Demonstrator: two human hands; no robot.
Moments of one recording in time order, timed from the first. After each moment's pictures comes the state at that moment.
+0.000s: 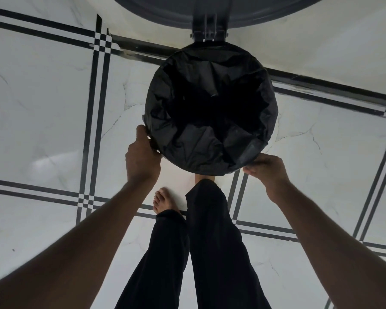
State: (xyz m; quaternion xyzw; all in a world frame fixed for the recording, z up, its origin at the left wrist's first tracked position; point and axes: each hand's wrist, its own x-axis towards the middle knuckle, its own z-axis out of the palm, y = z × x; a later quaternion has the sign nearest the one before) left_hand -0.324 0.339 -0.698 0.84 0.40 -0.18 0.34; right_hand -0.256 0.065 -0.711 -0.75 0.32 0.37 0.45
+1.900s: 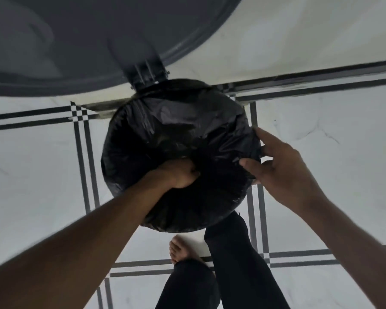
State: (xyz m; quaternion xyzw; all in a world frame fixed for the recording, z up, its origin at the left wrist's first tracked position) left_hand -0.189 0.270 -0.756 0.81 -0.03 -0.58 0.11; right_hand -0.198 0.054 -0.687 -0.84 0.09 0.29 0.44
